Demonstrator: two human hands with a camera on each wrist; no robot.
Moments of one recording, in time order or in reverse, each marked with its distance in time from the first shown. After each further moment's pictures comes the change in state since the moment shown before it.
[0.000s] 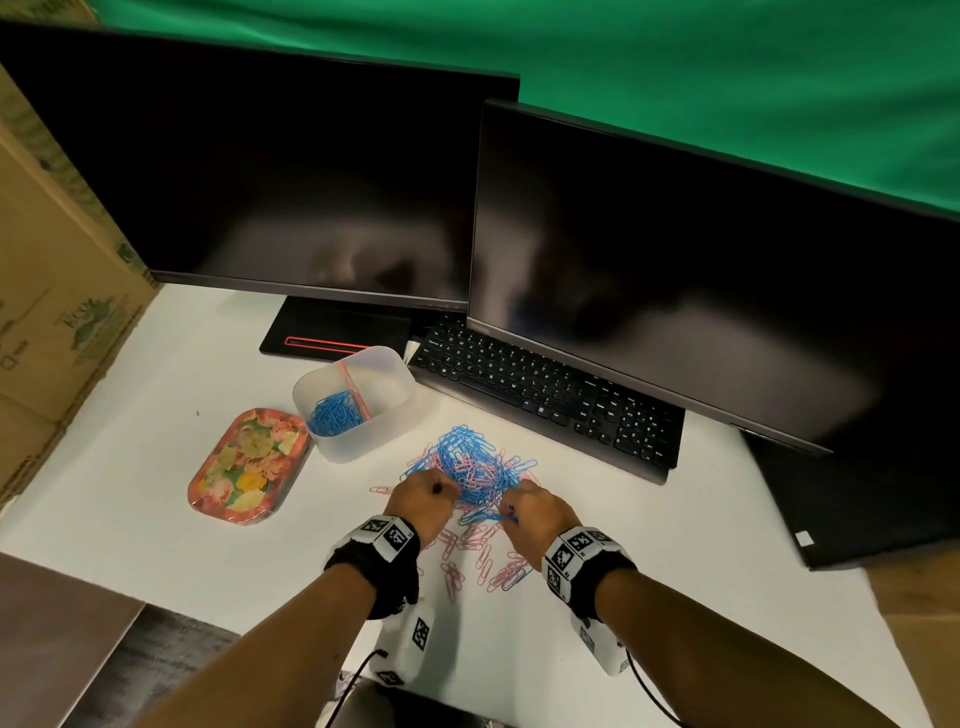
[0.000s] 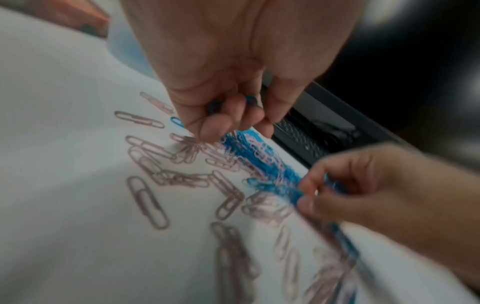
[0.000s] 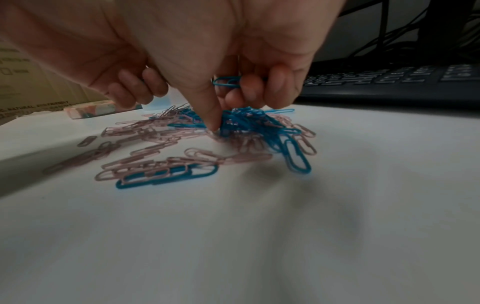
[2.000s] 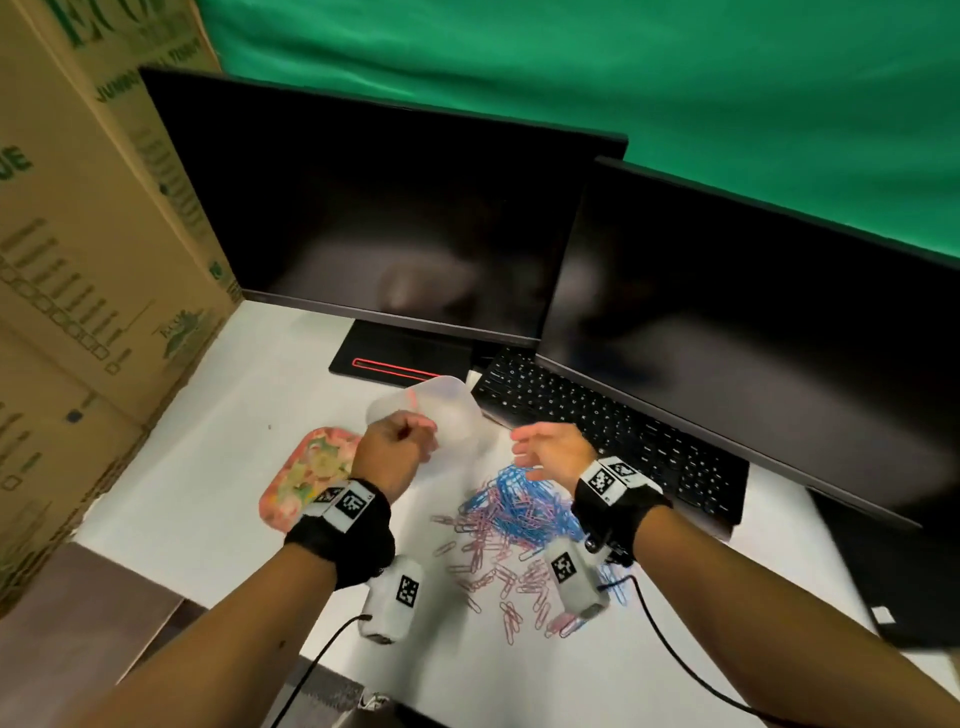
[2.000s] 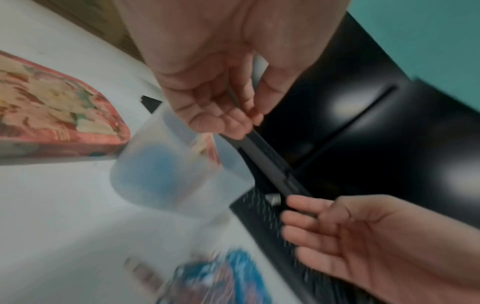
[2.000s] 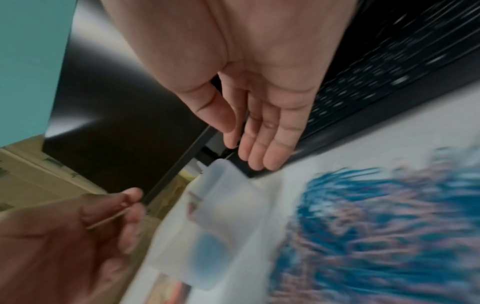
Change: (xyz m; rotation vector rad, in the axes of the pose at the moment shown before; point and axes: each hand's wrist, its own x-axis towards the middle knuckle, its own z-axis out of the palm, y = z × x) left_hand 0.004 0.021 -0.133 -0.454 0.302 0.069; right_hand 0.077 -0.086 -0.089 1.143 -0.138 0.266
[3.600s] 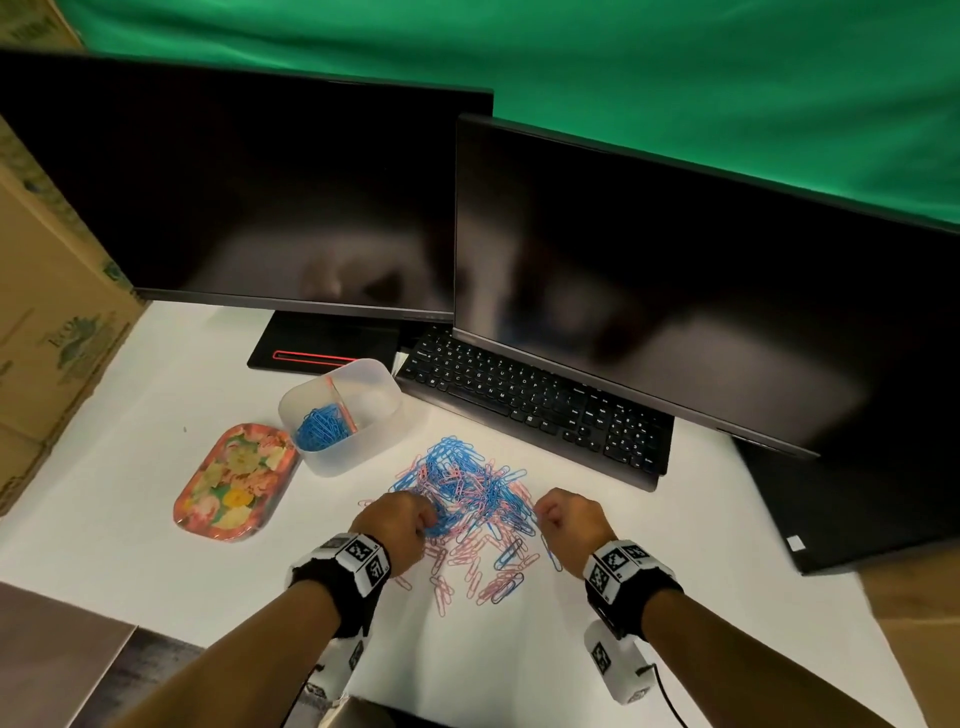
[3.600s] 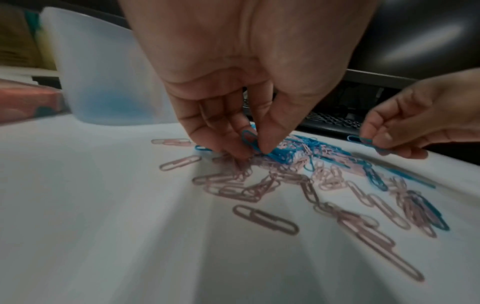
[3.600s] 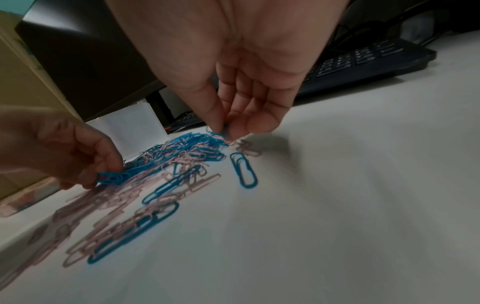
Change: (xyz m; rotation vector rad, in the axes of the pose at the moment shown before) left_hand -0.039 -0.084 0.081 0.958 -0.472 0.192; right_hand -0.051 0.145 -0.097 -0.696 0.280 -0.116
